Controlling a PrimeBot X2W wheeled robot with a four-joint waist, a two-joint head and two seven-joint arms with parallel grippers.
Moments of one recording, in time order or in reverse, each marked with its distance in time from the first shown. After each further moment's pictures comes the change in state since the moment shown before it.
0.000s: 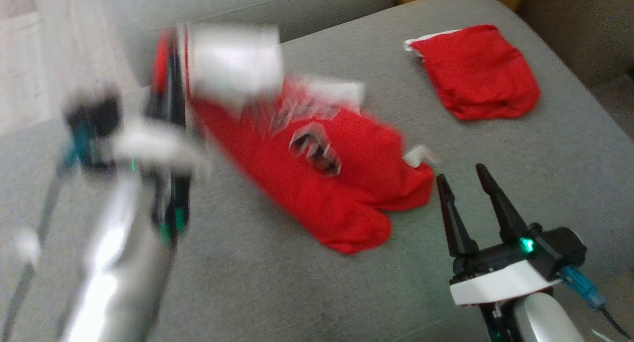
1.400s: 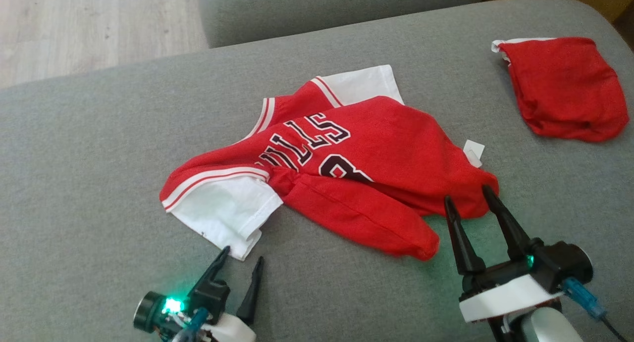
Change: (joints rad) left arm 0.549 -0.069 -0.051 0.084 0.616 0.070 -0.082; right arm 0.045 -0.040 -0.010 0.039 -0.015 0.000 0.000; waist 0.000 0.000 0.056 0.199
